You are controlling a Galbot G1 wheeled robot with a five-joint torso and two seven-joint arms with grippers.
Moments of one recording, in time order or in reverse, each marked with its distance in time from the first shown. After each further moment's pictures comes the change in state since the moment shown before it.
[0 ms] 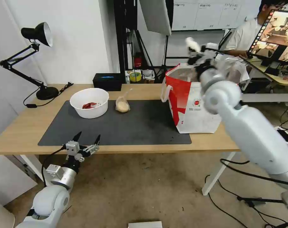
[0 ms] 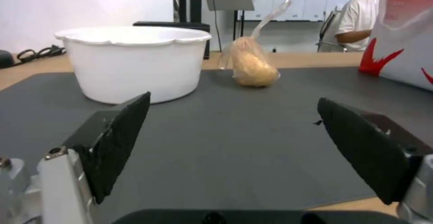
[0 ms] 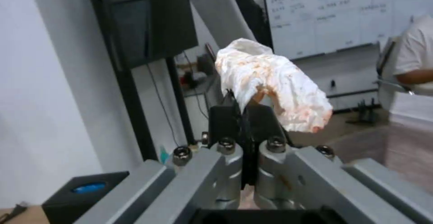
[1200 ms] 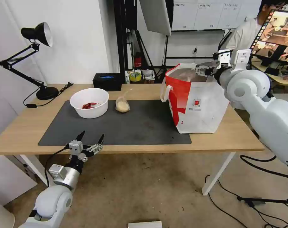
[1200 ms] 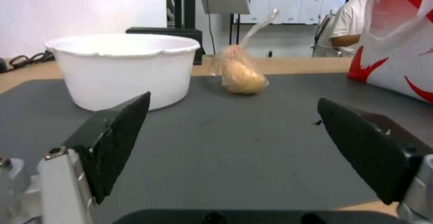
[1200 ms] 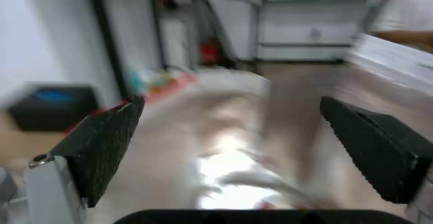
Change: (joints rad) left arm 0.017 -0.003 0.004 -0.053 0.004 0.020 -0.018; right arm 0.036 -0.108 -0.005 0.071 0.132 -0.291 0.017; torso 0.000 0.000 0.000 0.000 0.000
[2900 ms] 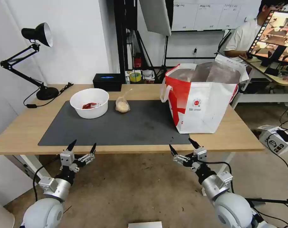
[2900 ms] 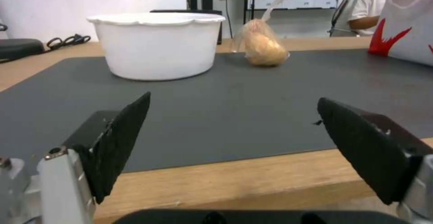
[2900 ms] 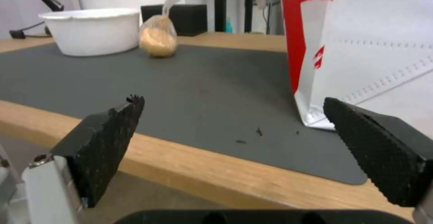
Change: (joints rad) left arm 0.126 -0.024 -0.088 0.000 0.032 -0.044 0.035; right arm -1.179 0.105 0.267 0.259 -0.740 0.609 -0.430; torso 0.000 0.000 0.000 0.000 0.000
